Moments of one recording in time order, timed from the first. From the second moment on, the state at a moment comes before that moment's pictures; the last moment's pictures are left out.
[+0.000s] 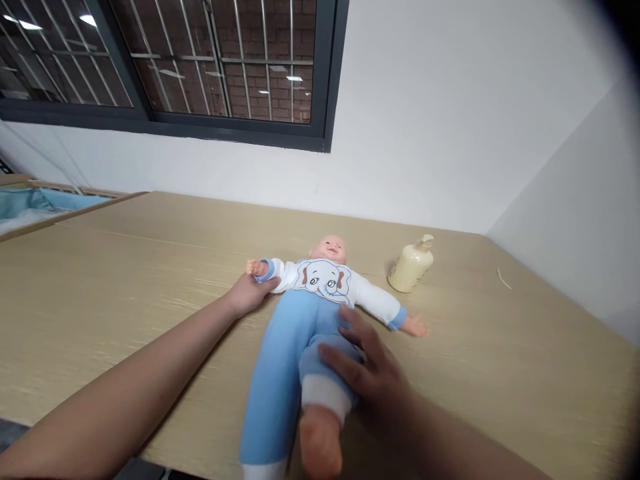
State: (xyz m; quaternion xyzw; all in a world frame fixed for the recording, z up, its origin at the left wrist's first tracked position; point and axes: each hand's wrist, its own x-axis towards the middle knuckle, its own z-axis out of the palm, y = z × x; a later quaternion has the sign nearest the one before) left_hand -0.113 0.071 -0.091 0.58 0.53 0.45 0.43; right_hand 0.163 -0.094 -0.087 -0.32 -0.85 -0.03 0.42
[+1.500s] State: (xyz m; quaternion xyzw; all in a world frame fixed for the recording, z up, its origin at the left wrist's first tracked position) left_hand -0.115 0.073 -0.090 0.64 0.56 0.42 0.31; right_hand 0.155 -0.112 -0.080 -0.25 -0.95 0.04 0.20
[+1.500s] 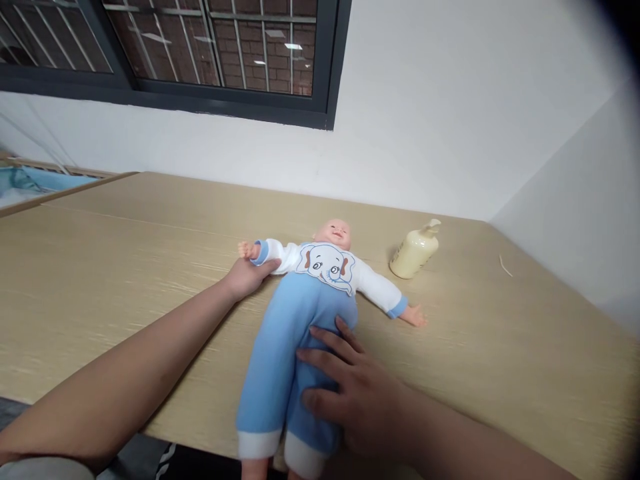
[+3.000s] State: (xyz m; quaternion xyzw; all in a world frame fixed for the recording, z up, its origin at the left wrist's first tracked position) left_hand -0.108 0.068 -0.092 0.58 0.59 0.44 0.34; right_hand 0.169 -0.096 -0.080 -0.27 -0.90 0.07 0.33
